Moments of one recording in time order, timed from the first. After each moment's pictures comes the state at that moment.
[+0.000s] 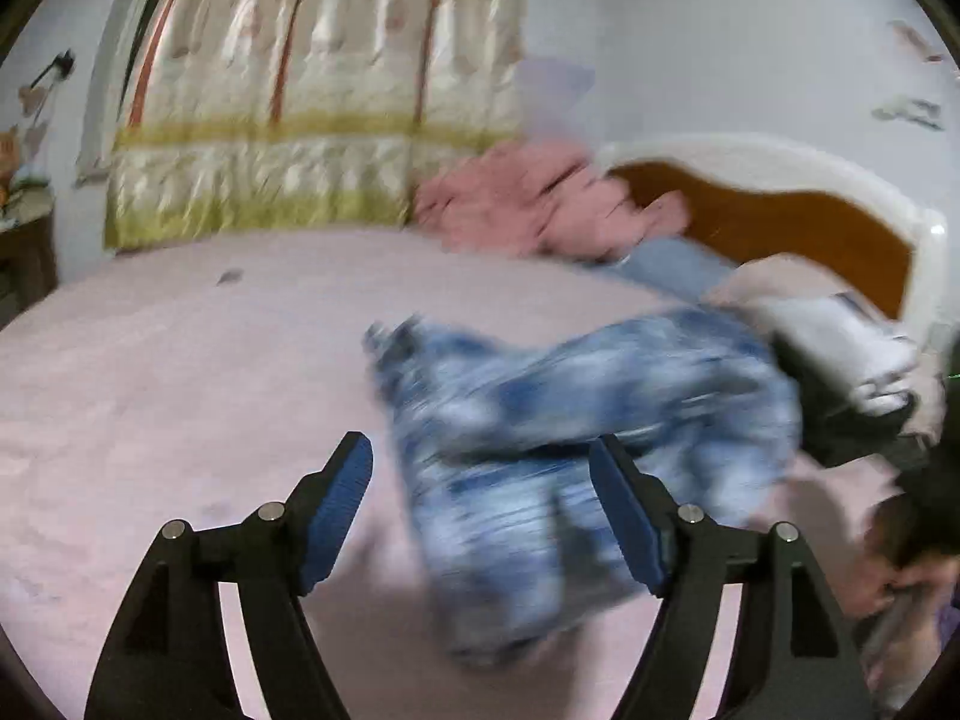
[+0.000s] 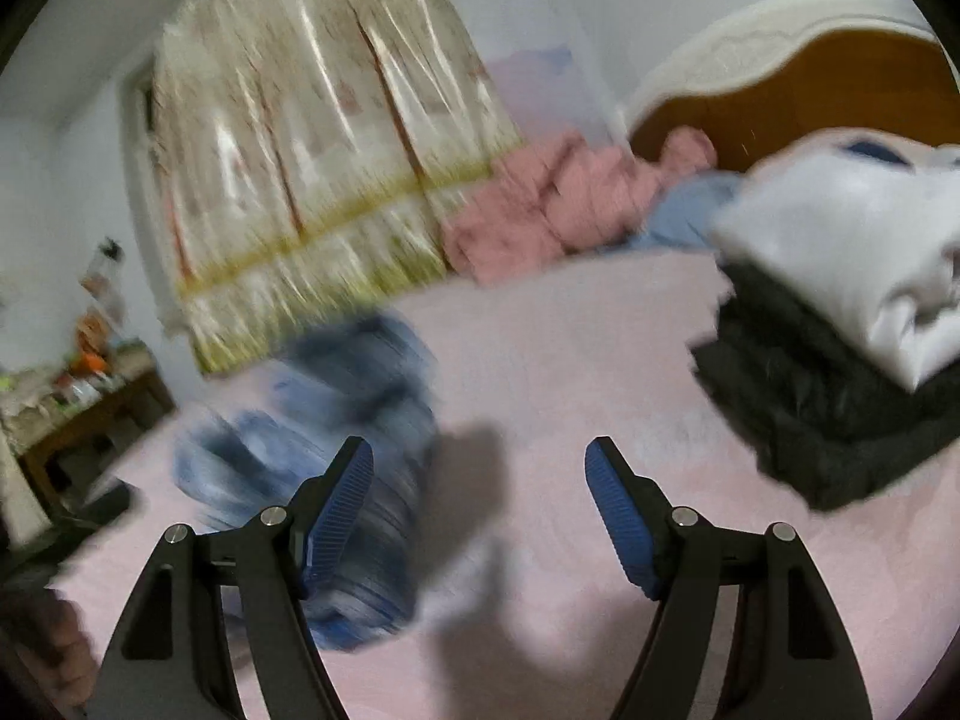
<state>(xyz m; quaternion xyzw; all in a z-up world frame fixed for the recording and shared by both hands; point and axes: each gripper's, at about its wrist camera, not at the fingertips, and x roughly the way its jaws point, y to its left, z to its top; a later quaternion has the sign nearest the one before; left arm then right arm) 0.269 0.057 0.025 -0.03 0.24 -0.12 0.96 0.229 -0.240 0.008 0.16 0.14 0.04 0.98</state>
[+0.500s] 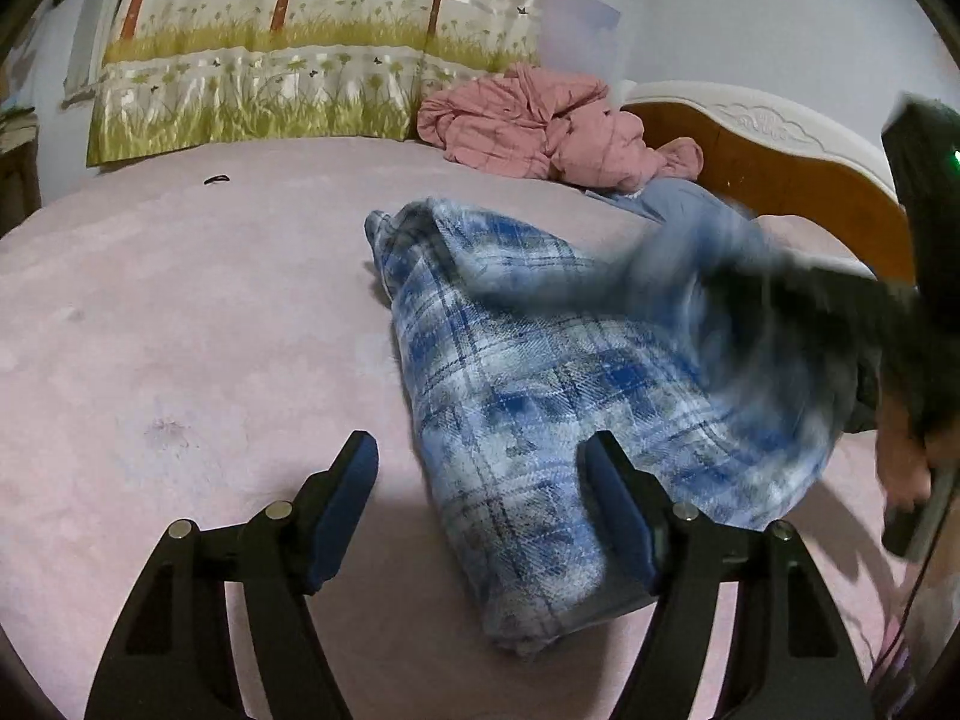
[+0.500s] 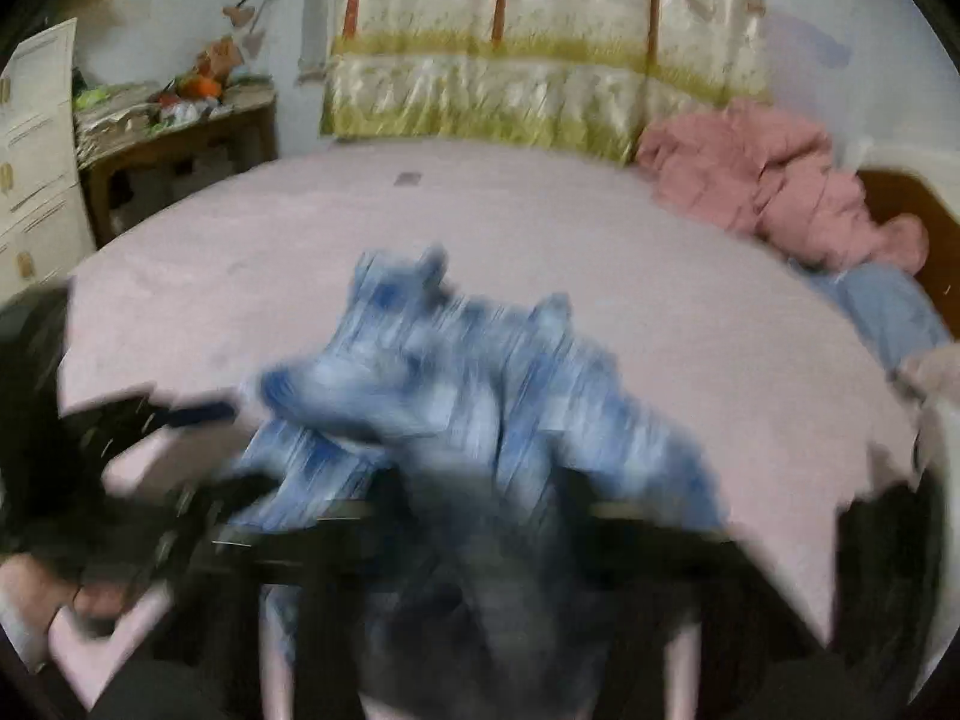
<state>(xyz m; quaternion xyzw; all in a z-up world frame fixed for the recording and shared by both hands) 0.297 0.058 -0.020 -0.05 0.31 -0.14 0.94 0.341 -0.131 0.047 -0.09 0.30 0.18 0.93</state>
